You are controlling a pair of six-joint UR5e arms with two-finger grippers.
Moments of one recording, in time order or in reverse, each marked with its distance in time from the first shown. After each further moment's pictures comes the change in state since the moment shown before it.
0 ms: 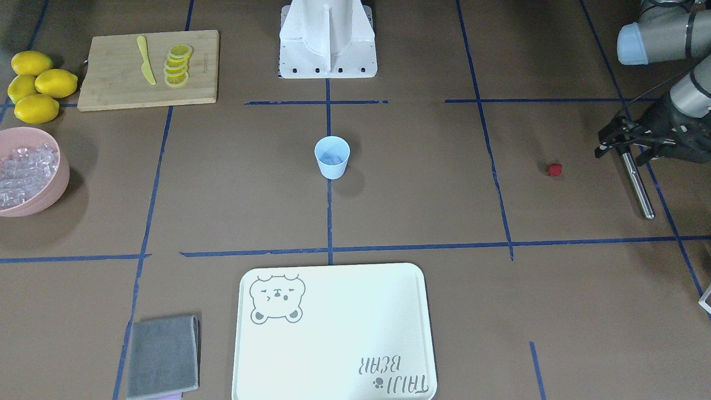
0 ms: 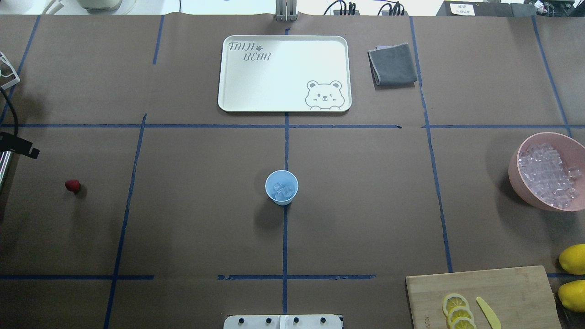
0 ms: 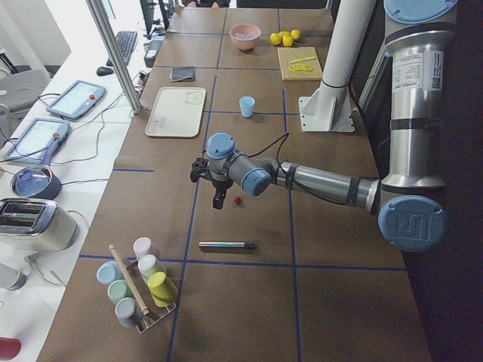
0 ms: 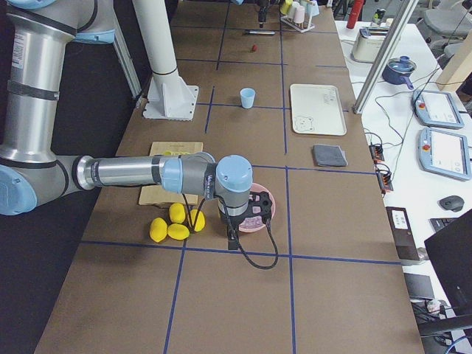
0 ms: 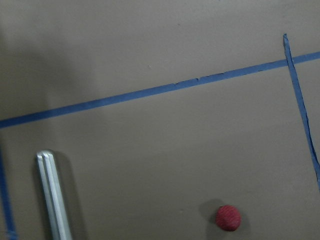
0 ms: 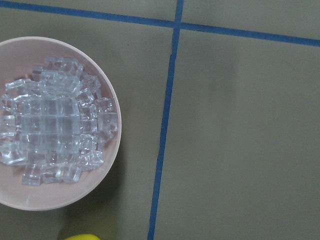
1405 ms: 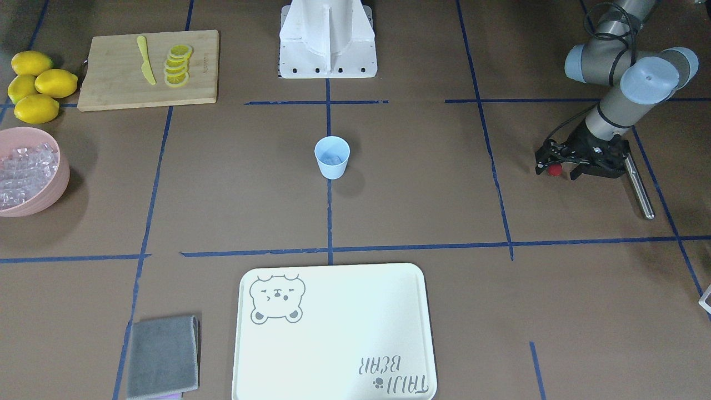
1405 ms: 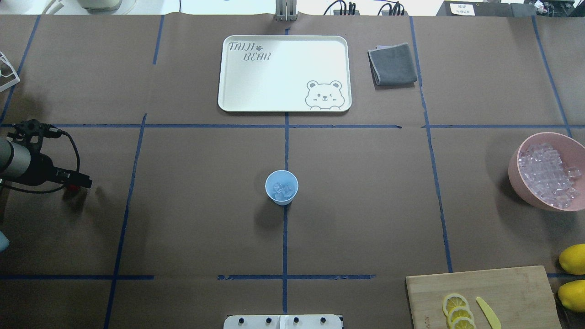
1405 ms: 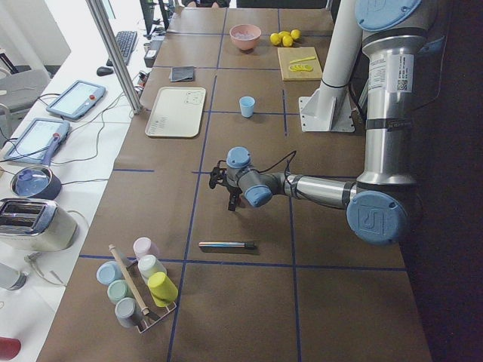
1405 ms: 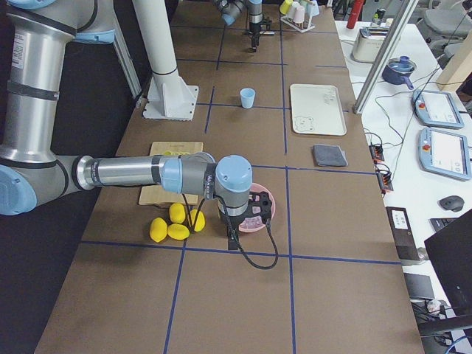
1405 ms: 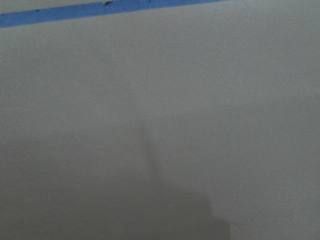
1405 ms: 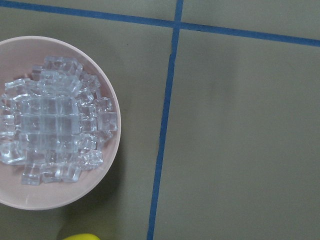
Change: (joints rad) left arm 0.242 -0.023 0.164 -0.296 0.151 -0.264; right arm 0.000 -0.001 0.001 0.000 -0.001 -0.001
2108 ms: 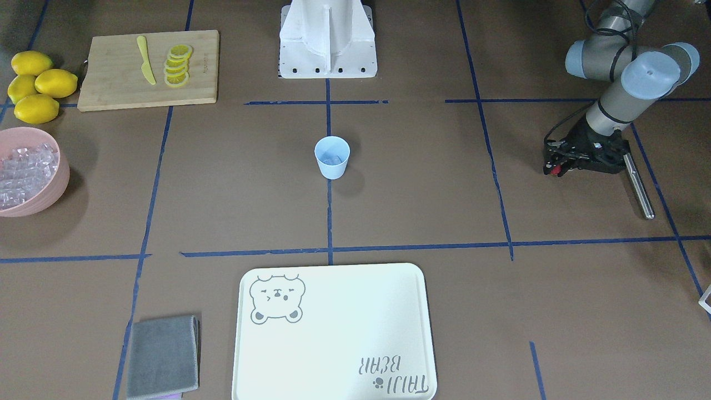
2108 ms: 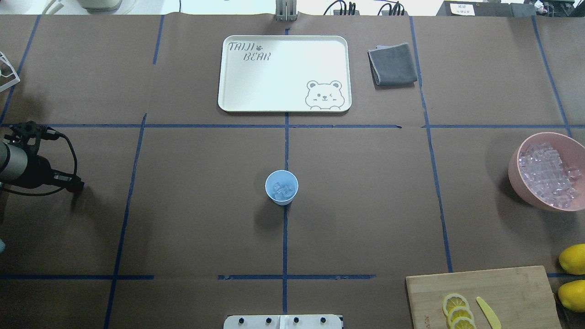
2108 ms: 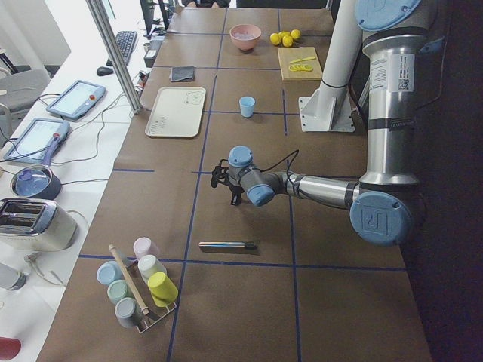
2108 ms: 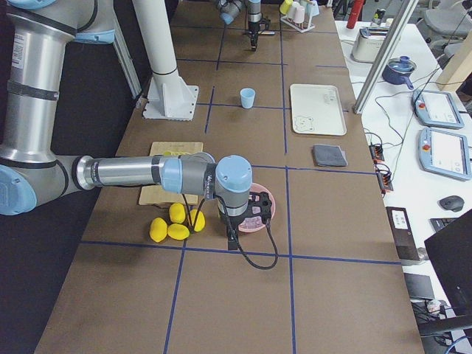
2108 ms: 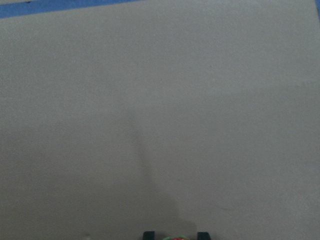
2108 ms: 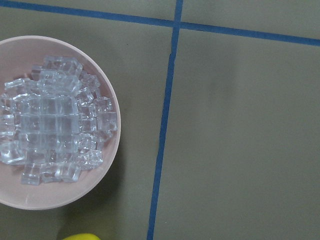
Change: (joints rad) left arm 0.004 0.020 -0.034 0.007 -0.002 0.001; right arm 0.000 0.000 0.000 0.000 0.000 0.001
